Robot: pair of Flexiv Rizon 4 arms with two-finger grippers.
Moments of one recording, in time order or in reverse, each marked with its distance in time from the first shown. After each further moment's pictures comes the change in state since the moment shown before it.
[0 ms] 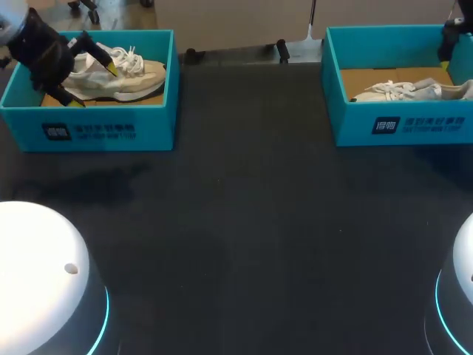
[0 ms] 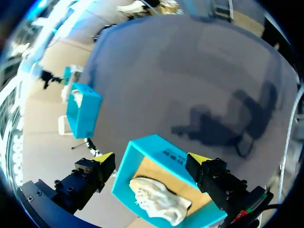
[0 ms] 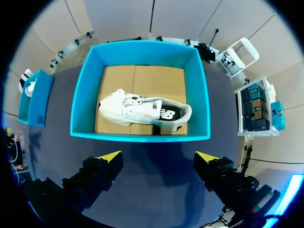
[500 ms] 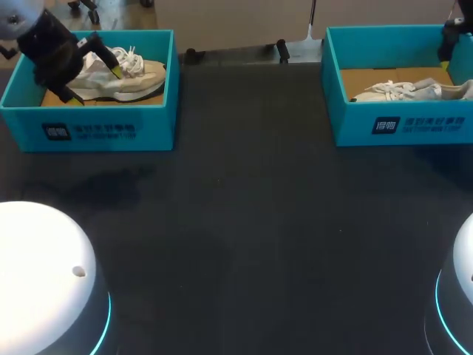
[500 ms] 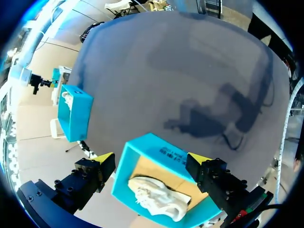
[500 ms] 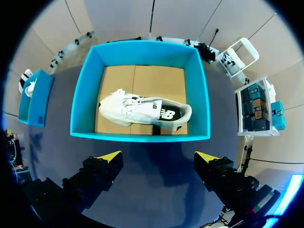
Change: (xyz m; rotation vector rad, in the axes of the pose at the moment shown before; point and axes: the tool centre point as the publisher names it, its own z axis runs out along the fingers) left arm -0.006 -0.005 -0.003 -0.024 0.071 0.040; right arm 0.000 0.000 0.000 0.000 0.000 0.000
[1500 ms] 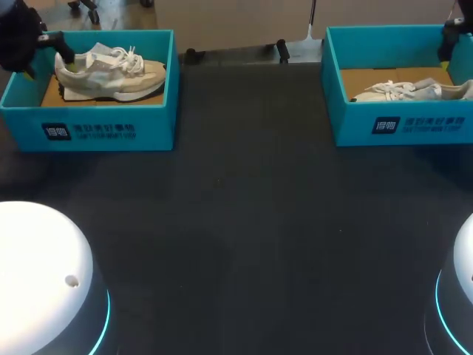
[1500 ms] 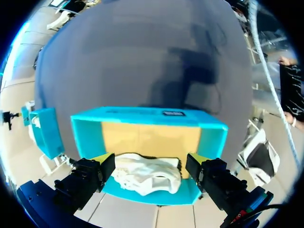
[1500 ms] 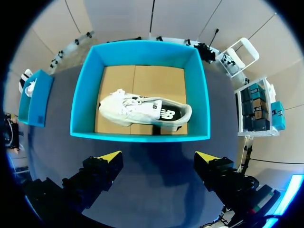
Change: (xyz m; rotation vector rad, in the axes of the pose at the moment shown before) left arm 0.086 0.144 0.002 -0.077 0.228 0.437; right arm 0.000 0.000 0.000 0.000 0.000 0.000
